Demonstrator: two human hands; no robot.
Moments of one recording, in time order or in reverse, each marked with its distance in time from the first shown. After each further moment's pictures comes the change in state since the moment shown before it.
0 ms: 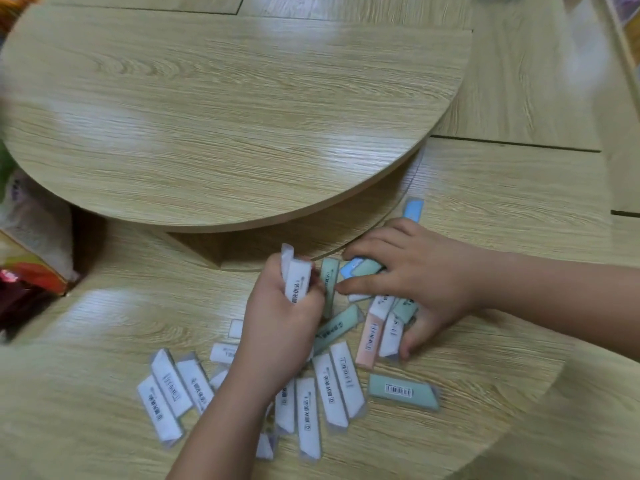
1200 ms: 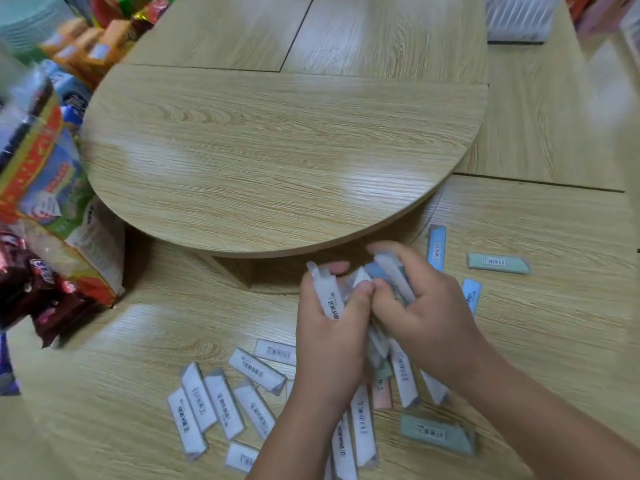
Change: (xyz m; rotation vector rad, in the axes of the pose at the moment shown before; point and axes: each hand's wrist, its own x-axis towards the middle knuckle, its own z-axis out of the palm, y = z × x) left_hand -0.013 0.029 0.028 -0.411 0.089 0.006; right_hand 0.022 -0.075 -0.017 0.887 0.821 0.684
